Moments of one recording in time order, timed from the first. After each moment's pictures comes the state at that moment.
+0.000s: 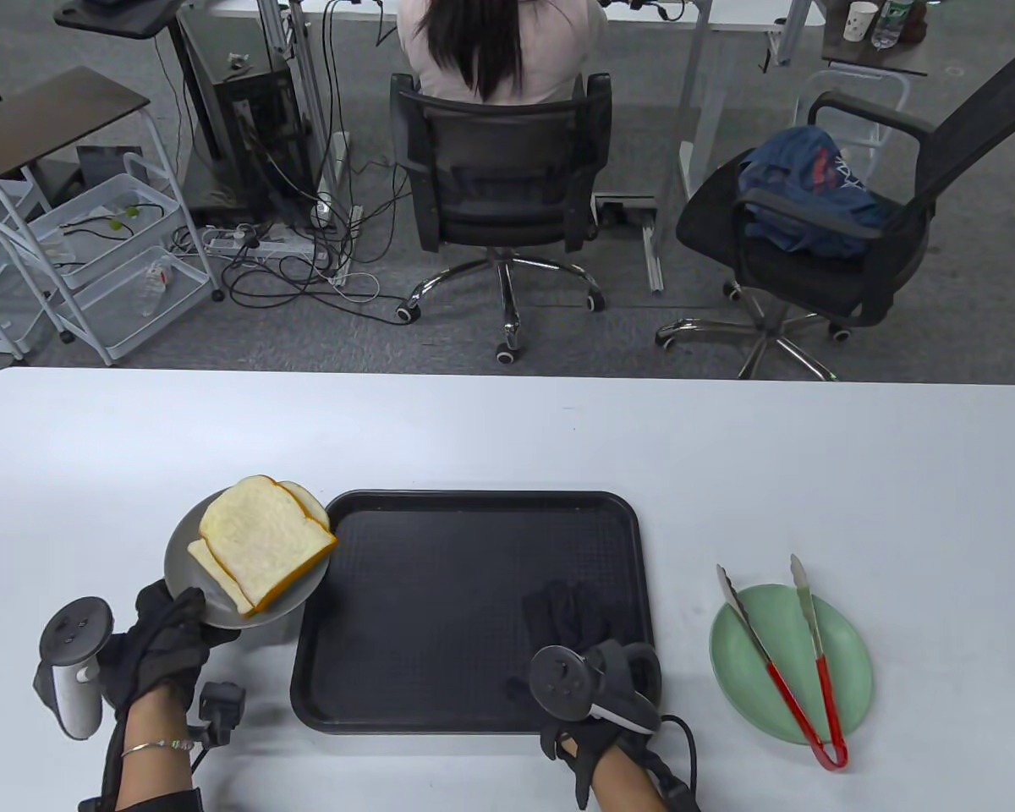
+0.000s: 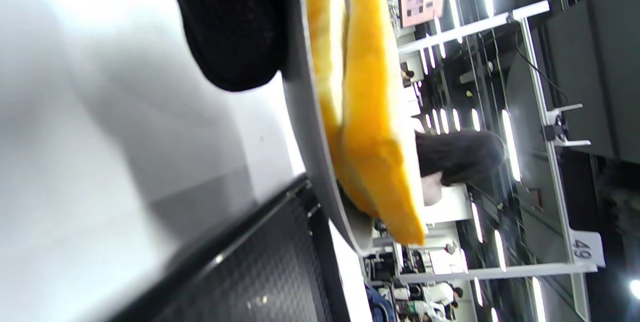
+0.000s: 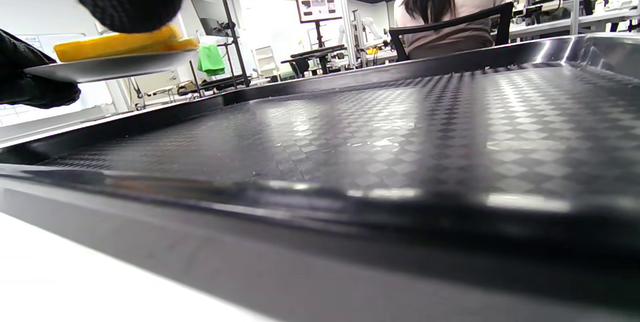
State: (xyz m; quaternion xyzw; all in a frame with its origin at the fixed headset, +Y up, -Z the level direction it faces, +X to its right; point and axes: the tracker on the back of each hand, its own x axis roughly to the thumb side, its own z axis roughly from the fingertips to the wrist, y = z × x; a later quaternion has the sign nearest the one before) left_hand -0.409 -0.790 -0.281 -0.04 0.20 0.60 0.77; right_hand 0.060 -0.768 -0.268 0.22 0.01 0.97 0.12
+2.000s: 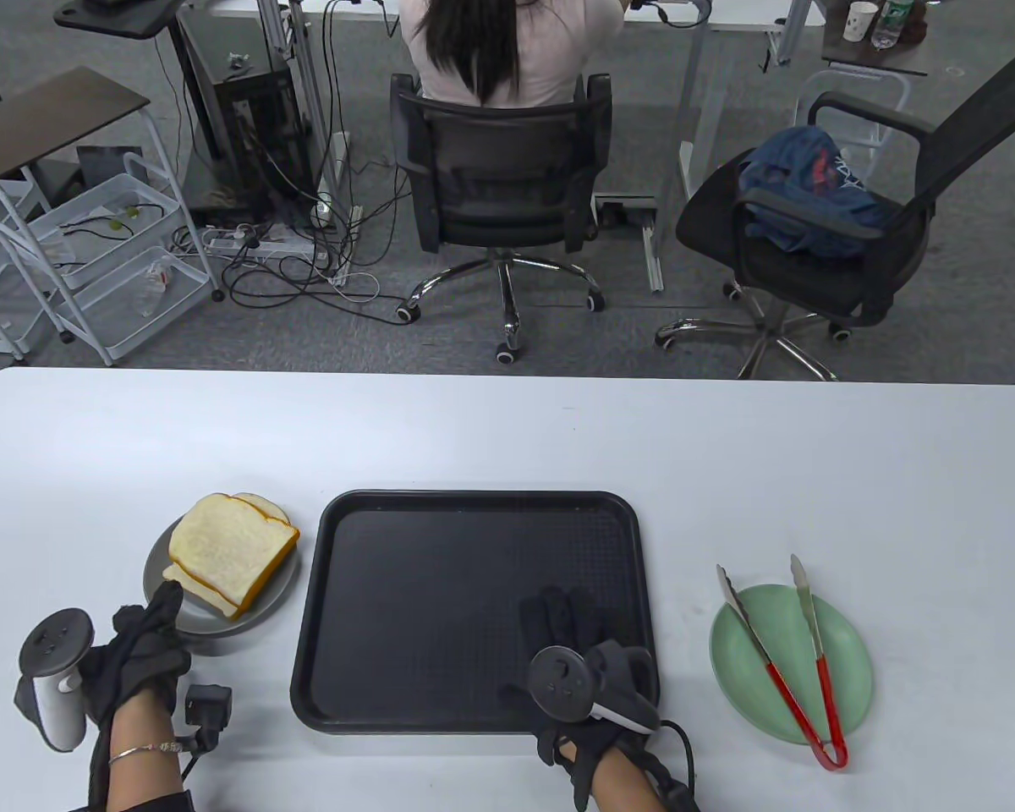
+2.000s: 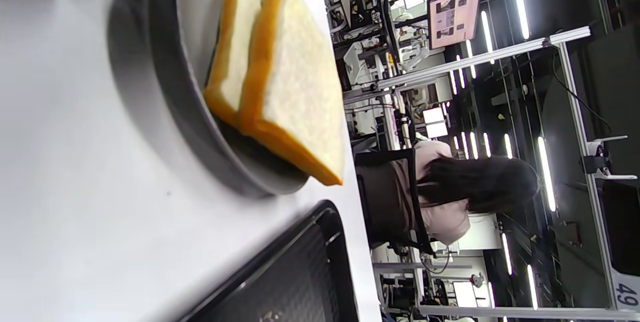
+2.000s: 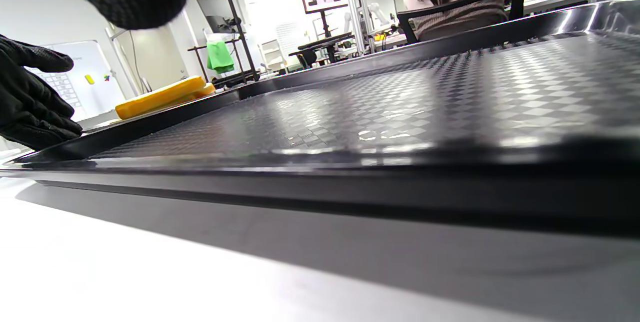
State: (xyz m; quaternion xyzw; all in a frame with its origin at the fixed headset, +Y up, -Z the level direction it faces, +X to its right) left_hand -0.416 -0.778 -0.268 -0.04 0.23 0.60 0.77; right_hand 0.057 -0.773 -0.267 0.23 0.03 0.96 0.15
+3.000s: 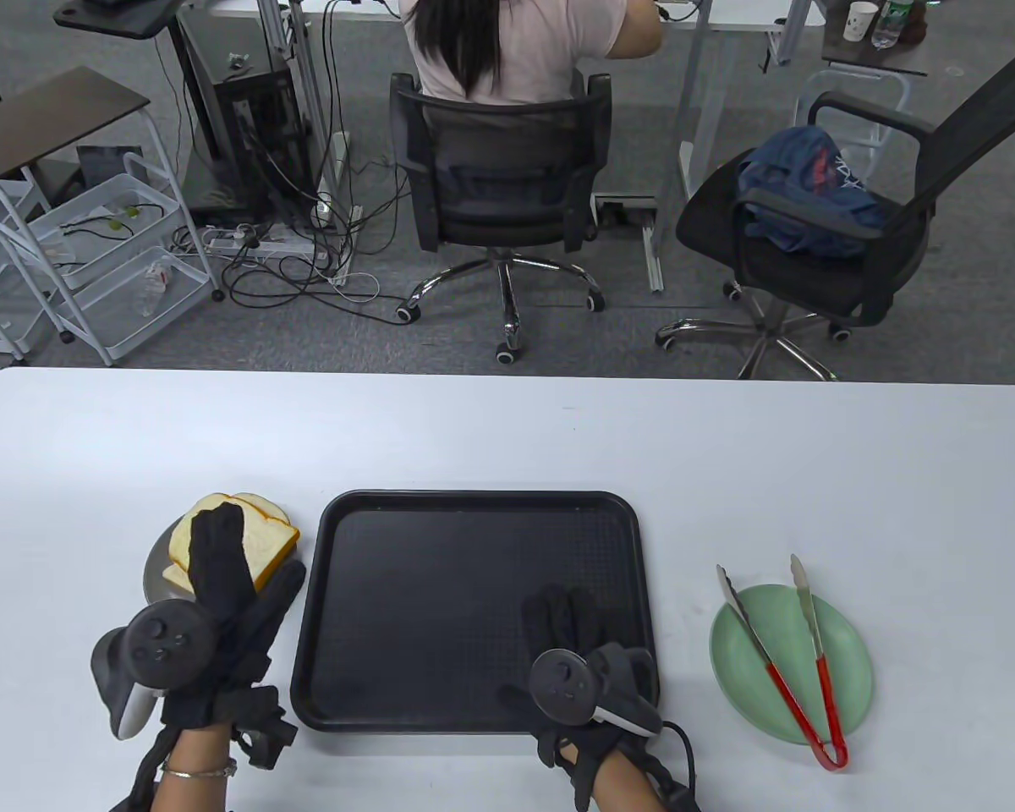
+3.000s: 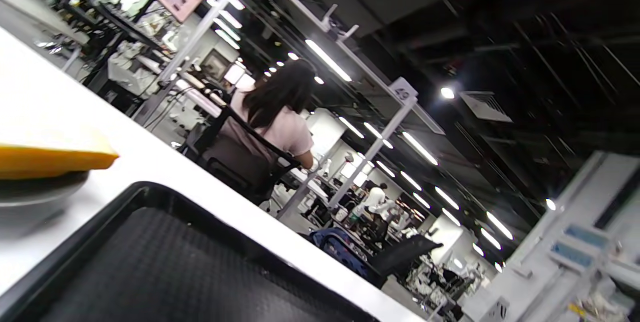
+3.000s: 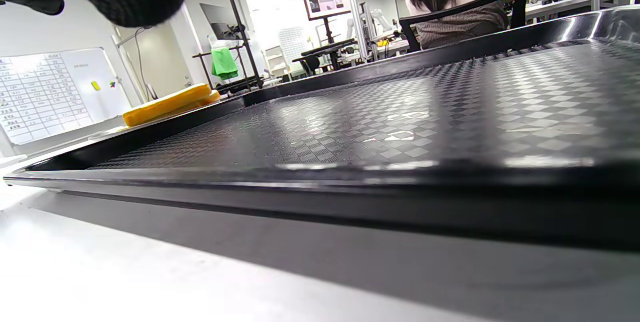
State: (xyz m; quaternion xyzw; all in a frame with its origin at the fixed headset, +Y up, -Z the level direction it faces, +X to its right) left_hand -0.291 -0.677 -0.256 0.09 -0.08 0.33 0.93; right_hand 0.058 -0.773 -0.265 0.24 0.02 0.96 0.15
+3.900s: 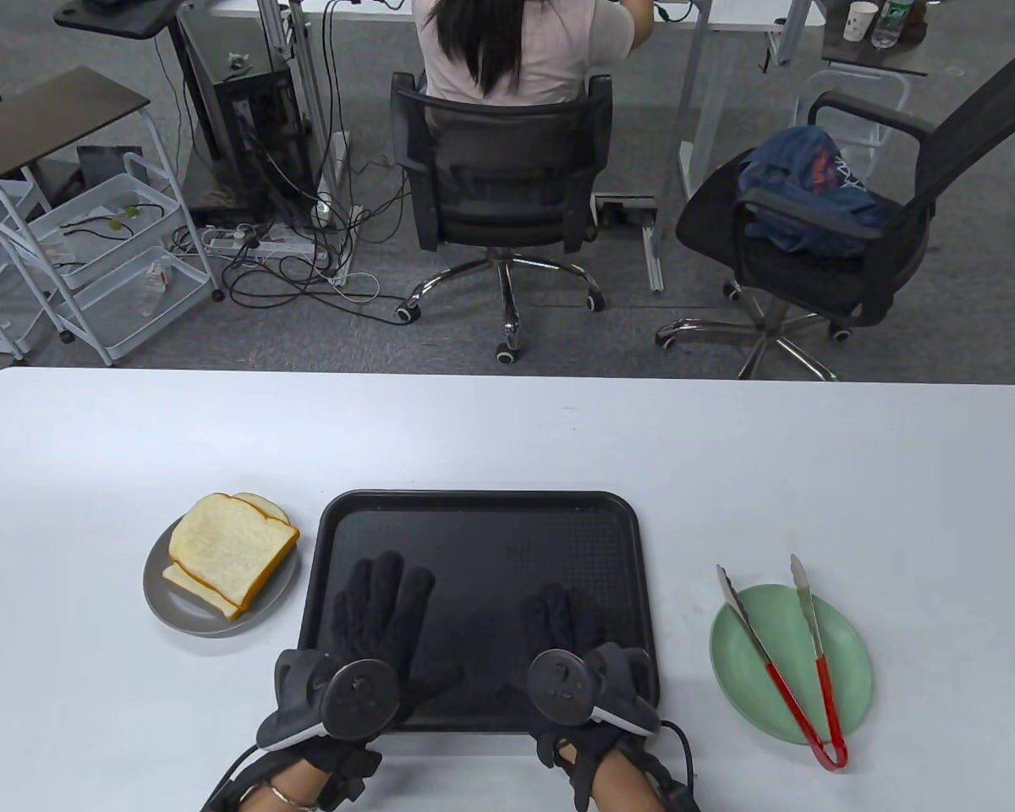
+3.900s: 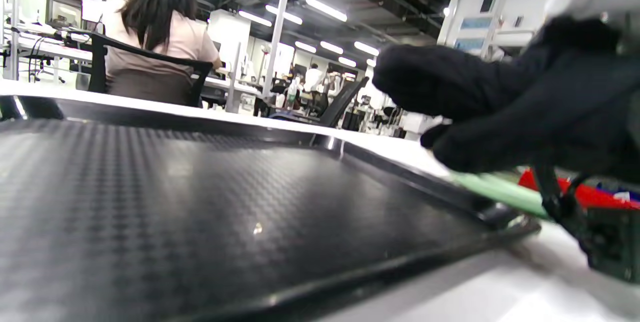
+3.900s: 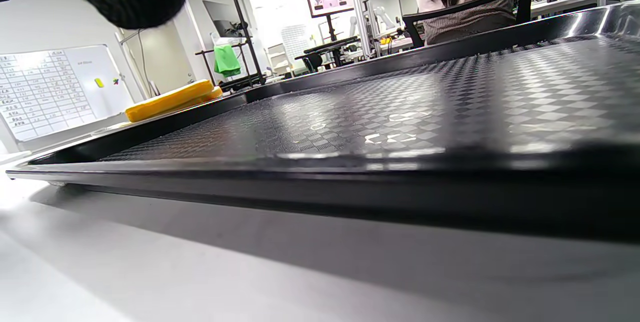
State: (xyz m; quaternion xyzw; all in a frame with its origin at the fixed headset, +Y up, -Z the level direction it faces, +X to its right) left_hand -0.171 -0.728 -0.242 0.00 -0.26 0.11 0.96; right_hand 0.057 -0.774 -0.265 0.24 0.03 0.96 0.15
